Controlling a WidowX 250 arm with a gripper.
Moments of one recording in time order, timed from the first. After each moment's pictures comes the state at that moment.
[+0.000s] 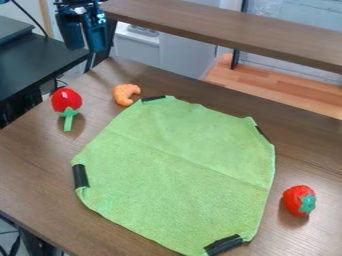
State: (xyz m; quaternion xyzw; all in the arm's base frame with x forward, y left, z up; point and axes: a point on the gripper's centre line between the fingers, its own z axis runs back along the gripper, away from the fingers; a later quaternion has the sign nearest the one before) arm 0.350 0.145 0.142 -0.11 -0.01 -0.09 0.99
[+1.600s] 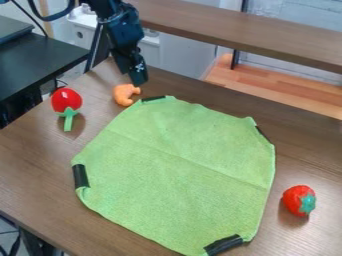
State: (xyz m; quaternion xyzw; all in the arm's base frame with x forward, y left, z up) arm 0.418 0.117 0.077 -0.04 -0.17 -0.25 0.95
